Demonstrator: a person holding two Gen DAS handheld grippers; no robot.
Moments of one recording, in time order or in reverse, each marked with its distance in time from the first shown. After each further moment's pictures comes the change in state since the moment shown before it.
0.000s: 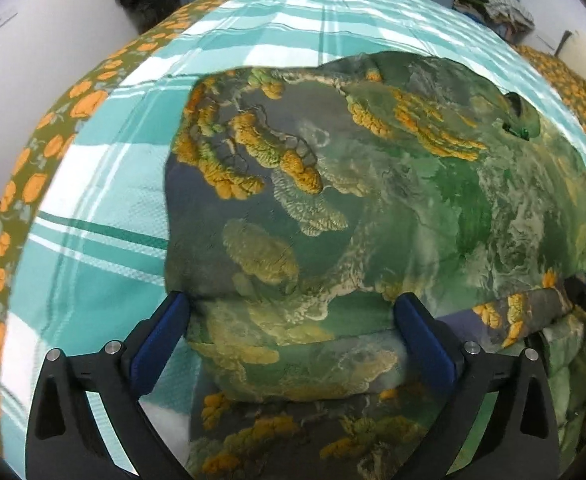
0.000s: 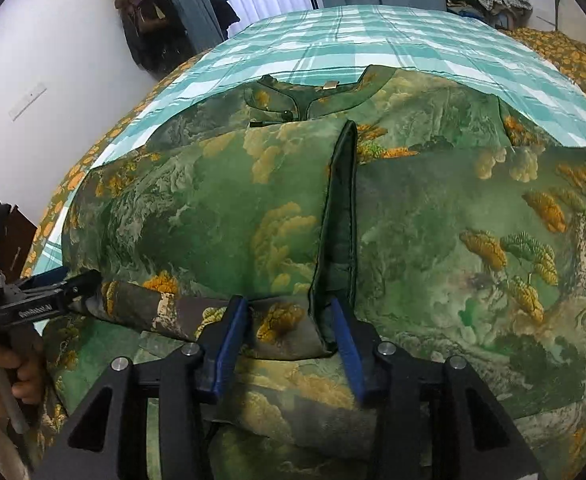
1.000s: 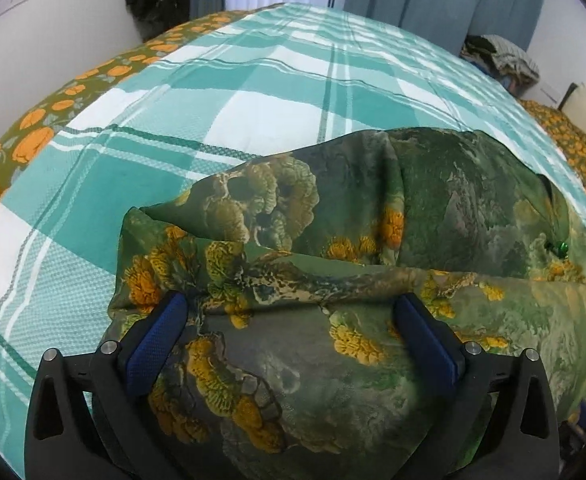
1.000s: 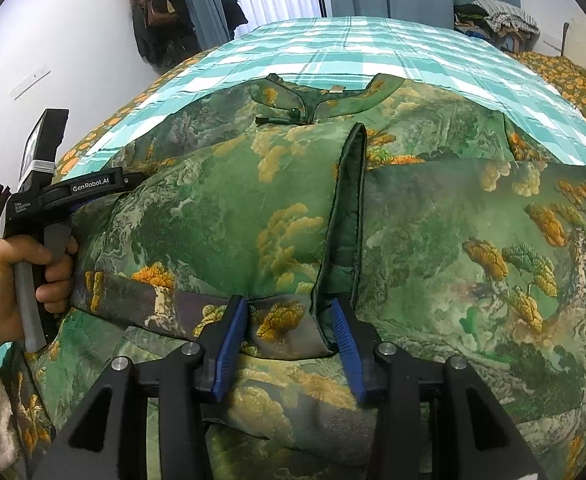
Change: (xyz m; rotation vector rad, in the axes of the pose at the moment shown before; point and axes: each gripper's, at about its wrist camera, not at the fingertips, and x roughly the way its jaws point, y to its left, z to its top) left arm 0.065 0.003 0.065 -0.109 -0.146 -0.079; right arm 0.007 0.010 -0.005 -0.064 -0.042 -0.046
